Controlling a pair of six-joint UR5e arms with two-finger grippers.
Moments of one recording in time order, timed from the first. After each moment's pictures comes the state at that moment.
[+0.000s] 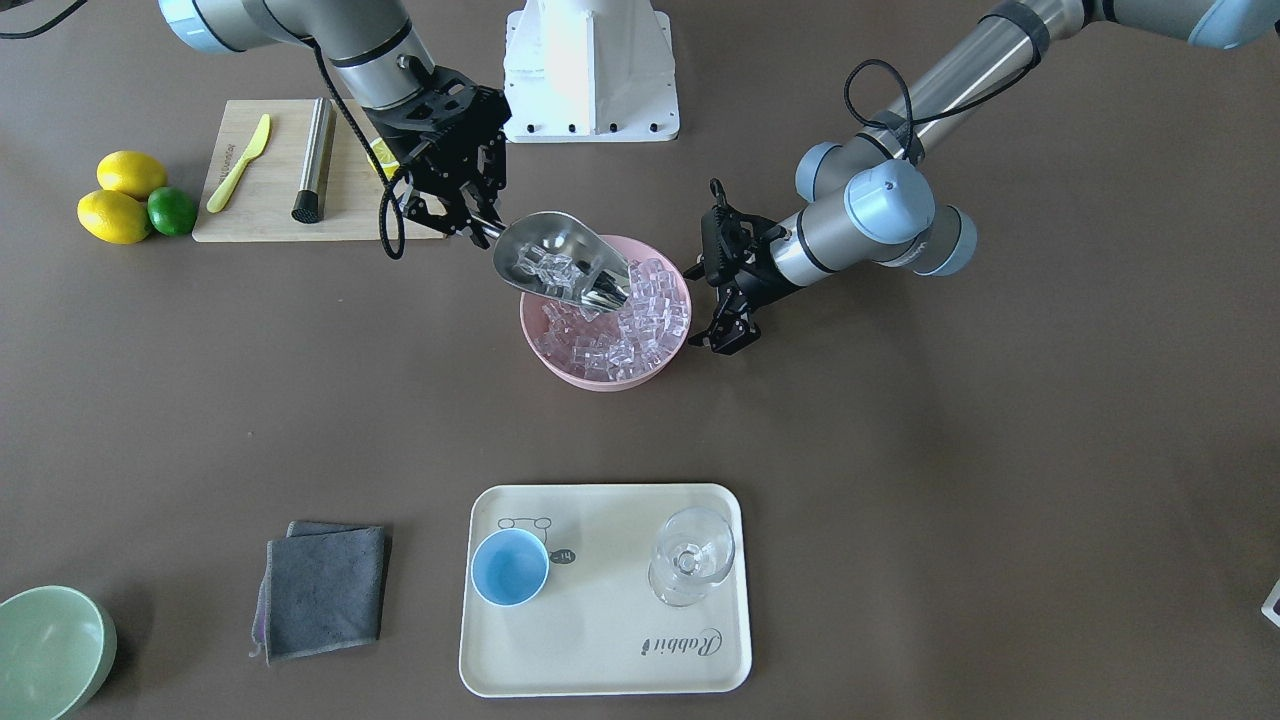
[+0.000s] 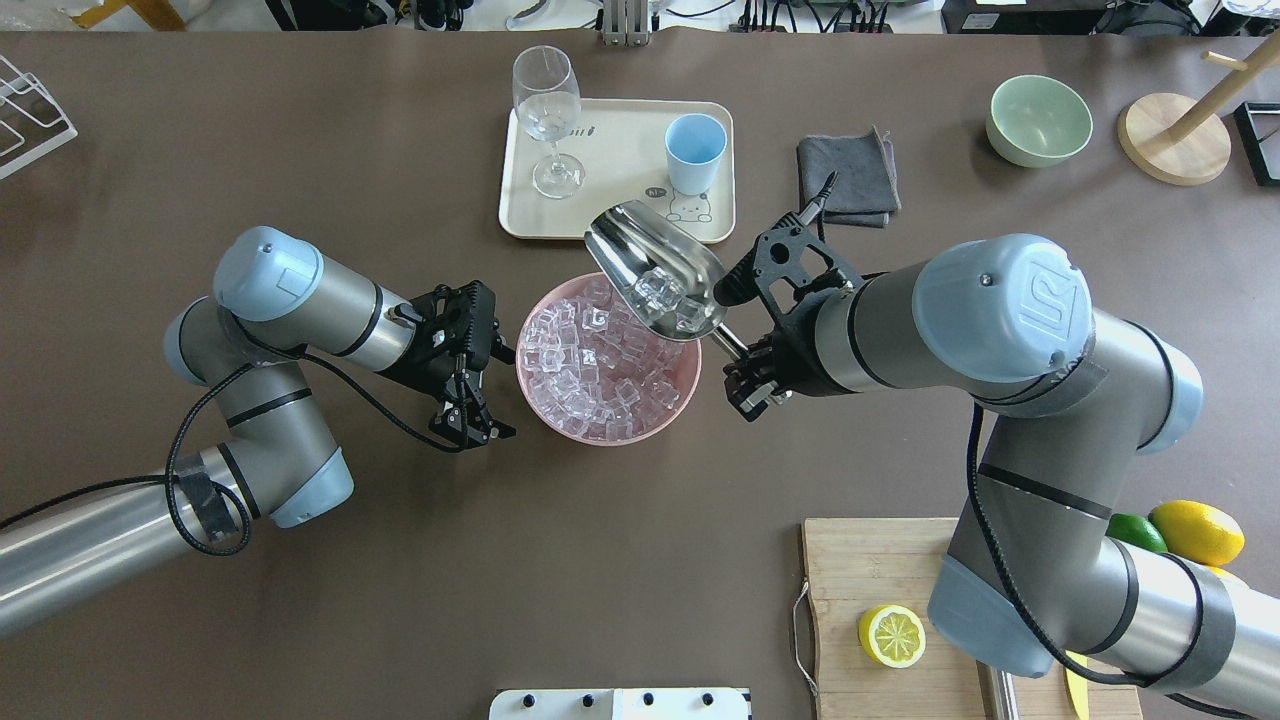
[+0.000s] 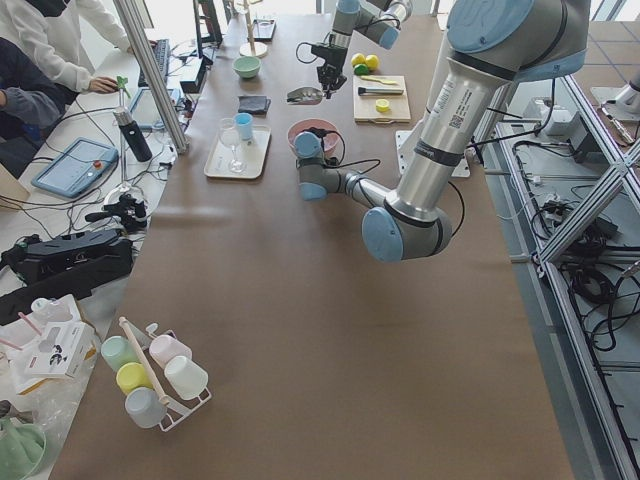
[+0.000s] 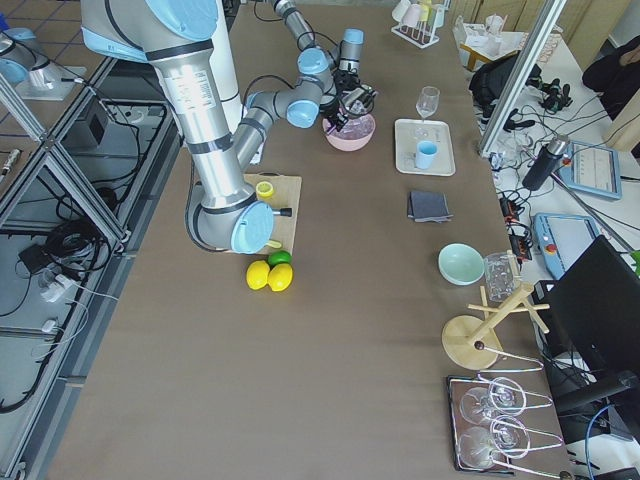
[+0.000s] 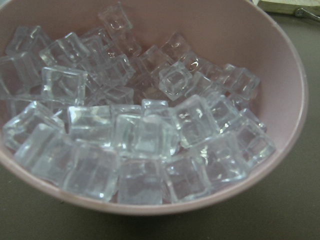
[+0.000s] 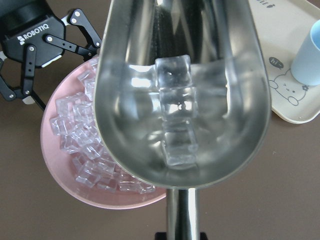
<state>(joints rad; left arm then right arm) -0.62 -2.09 -1.34 -2.61 -2.24 0.10 0.53 -1.16 2.02 -1.34 1.80 0.46</state>
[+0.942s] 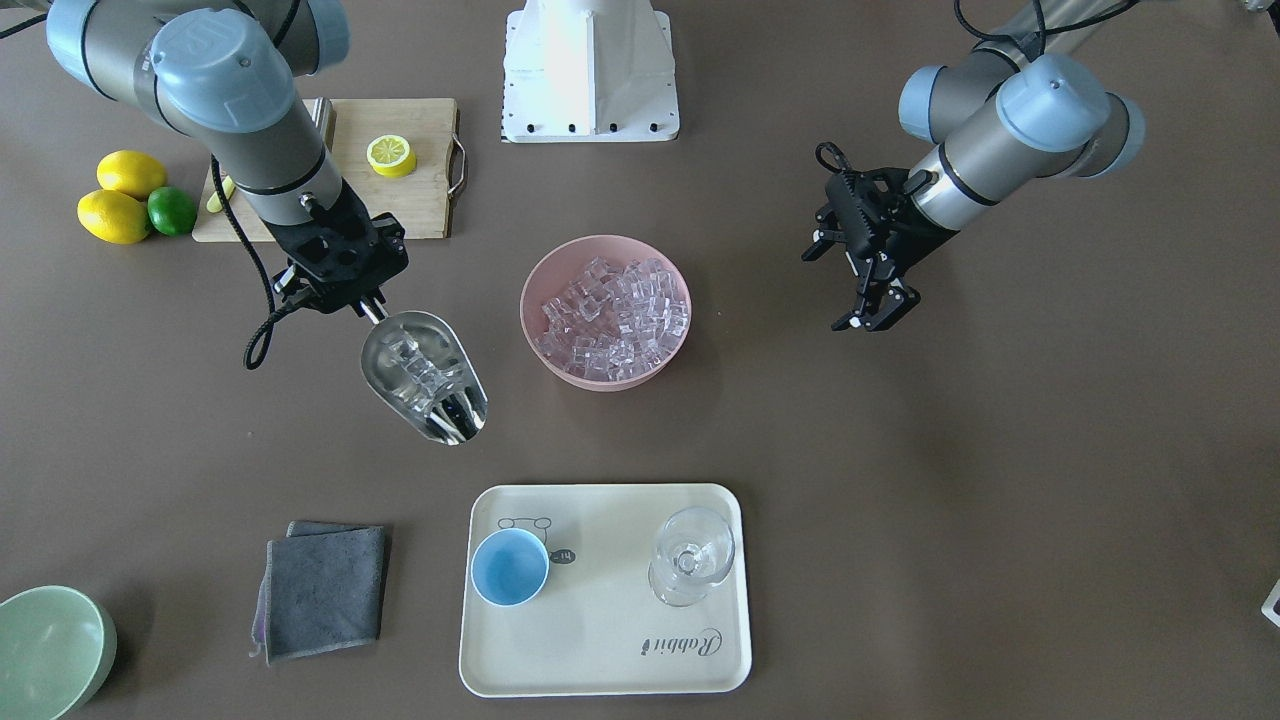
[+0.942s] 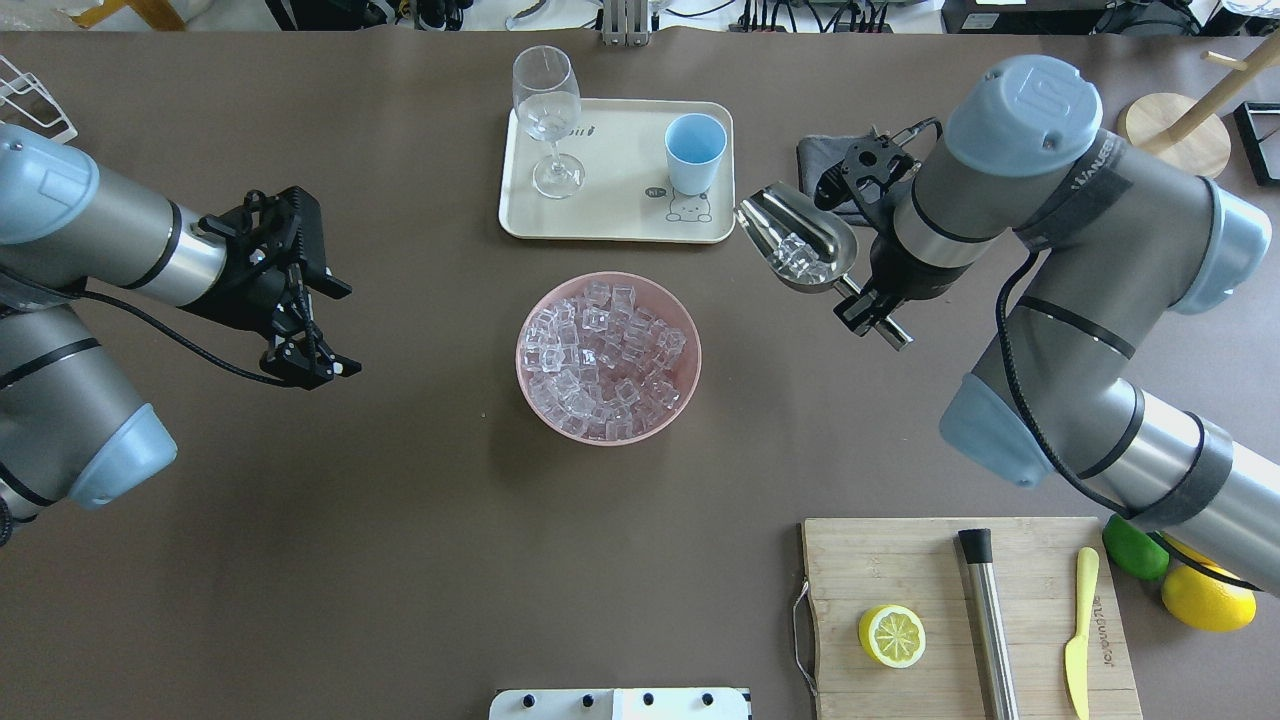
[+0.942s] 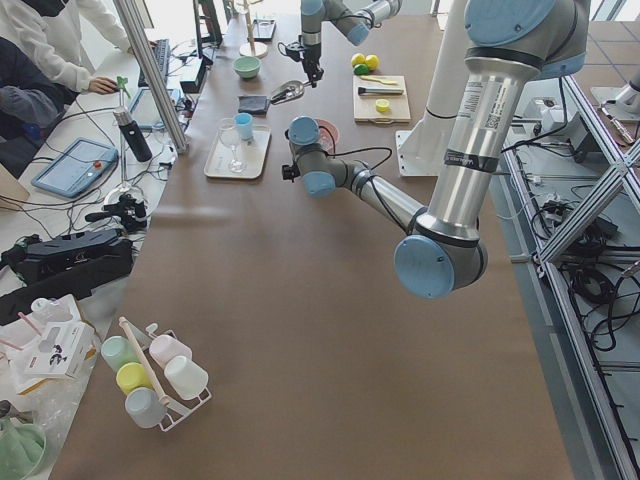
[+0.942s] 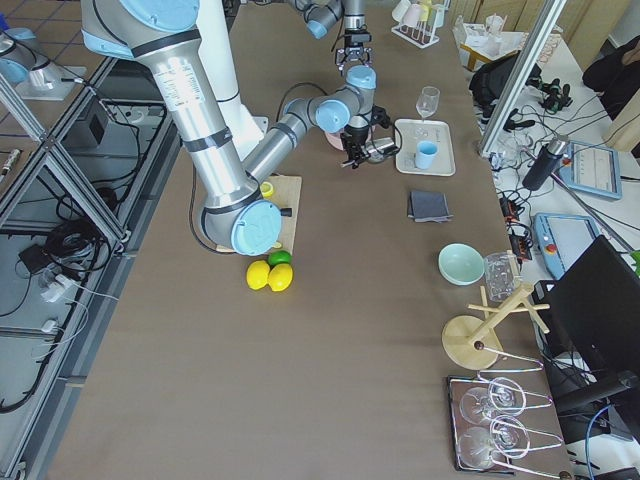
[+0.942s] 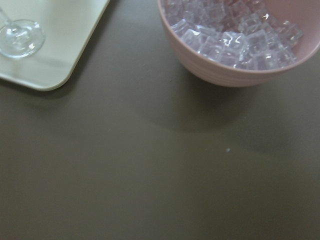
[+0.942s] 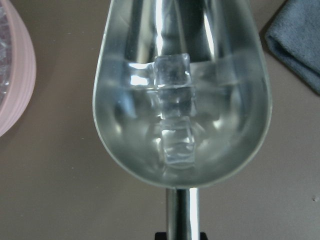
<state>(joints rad) -0.80 -1.84 -1.76 -2.19 -2.23 0.10 0.76 -1.12 1.88 -1.70 2.06 0.36</state>
